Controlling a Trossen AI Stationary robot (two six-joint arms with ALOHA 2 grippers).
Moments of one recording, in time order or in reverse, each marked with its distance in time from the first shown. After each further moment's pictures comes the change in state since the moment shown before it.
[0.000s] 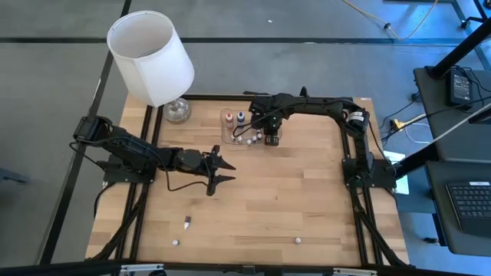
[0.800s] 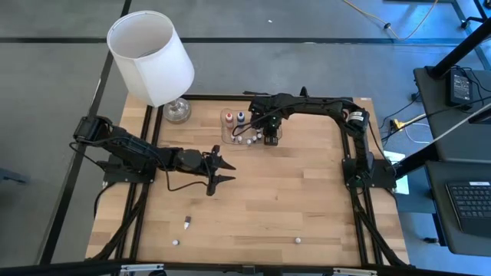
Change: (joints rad) left arm 0.000 0.000 0.000 0.000 0.000 0.000; right arm 0.000 0.002 0.000 0.016 -0.009 0.002
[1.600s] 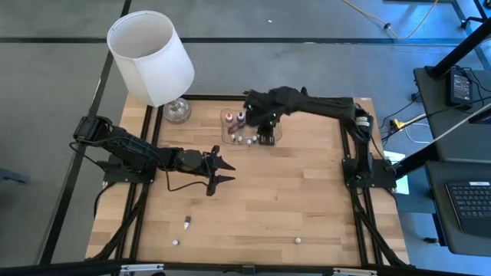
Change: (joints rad) left arm 0.000 0.000 0.000 -0.018 0.000 -0.020; right arm 0.132 -0.072 0.321 -0.274 -0.020 0.106
